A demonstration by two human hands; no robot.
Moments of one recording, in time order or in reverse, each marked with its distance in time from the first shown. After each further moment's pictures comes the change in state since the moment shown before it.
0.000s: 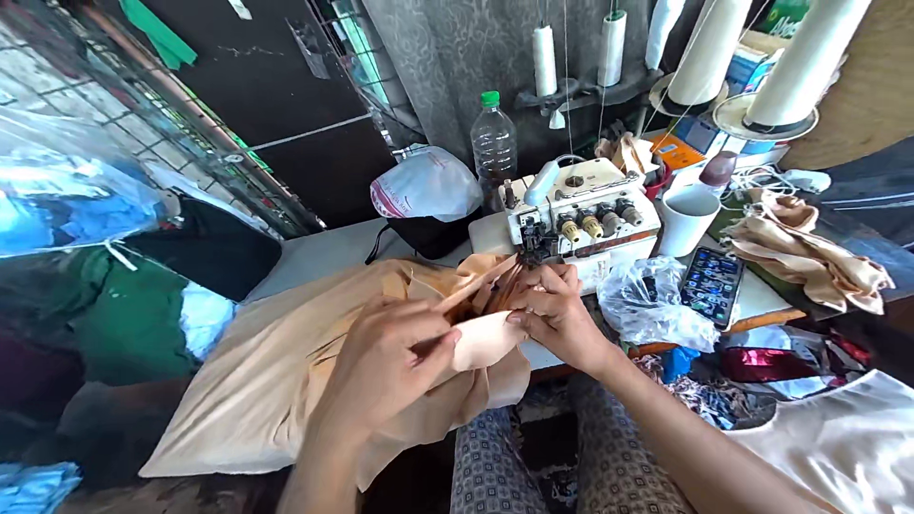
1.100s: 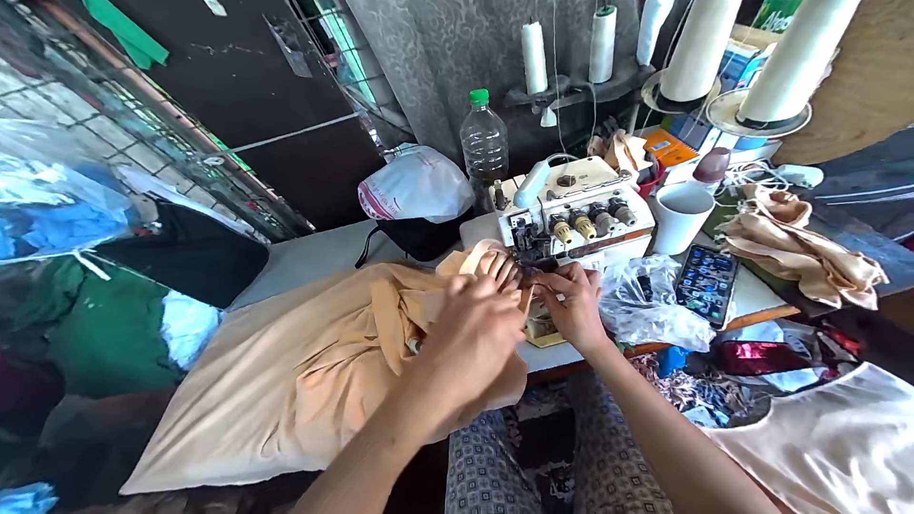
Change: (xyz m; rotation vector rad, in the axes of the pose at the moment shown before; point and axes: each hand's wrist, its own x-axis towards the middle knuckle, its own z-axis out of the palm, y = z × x) left_hand 0.043 0.029 0.059 0.094 -0.298 0.183; right_hand -0.020 0.051 0.009 -0.186 0.208 0.354
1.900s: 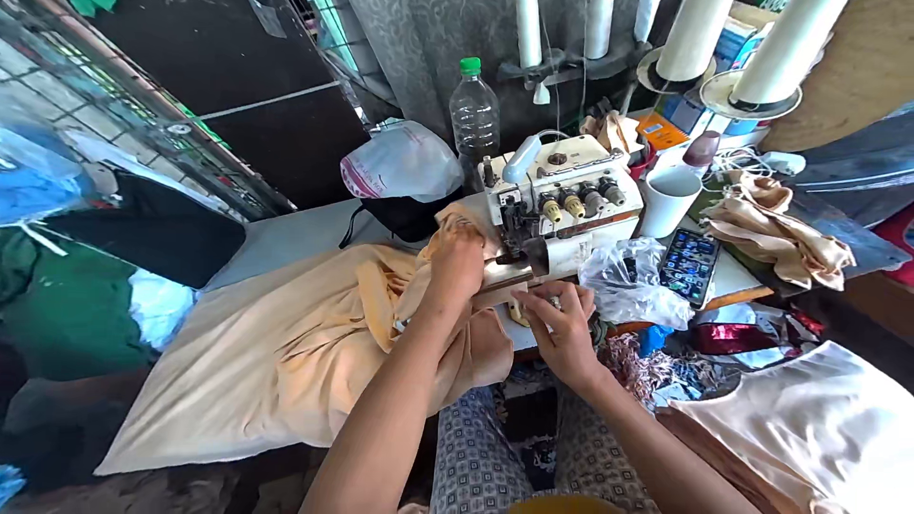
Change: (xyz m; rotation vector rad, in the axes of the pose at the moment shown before) left_hand 0.052 -0.056 0.068 0.054 -0.321 -0.676; right_hand -0.061 -0.012 -0.011 -0.120 0.037 -0.221
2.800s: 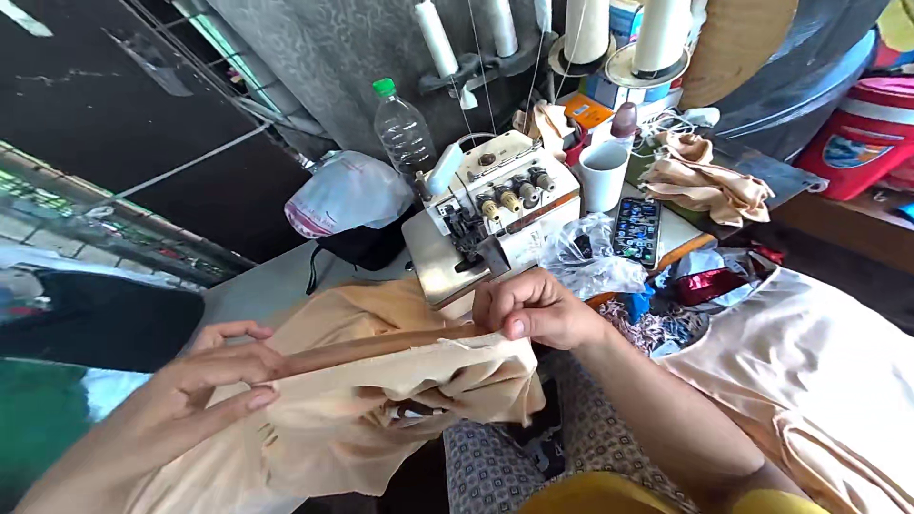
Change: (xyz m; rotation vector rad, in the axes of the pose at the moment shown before) left_hand -0.117 -0.202 -0.103 -0.559 0.079 0.693; right_hand 0.068 -0.029 -0.053 1.494 -0.466 -0.129
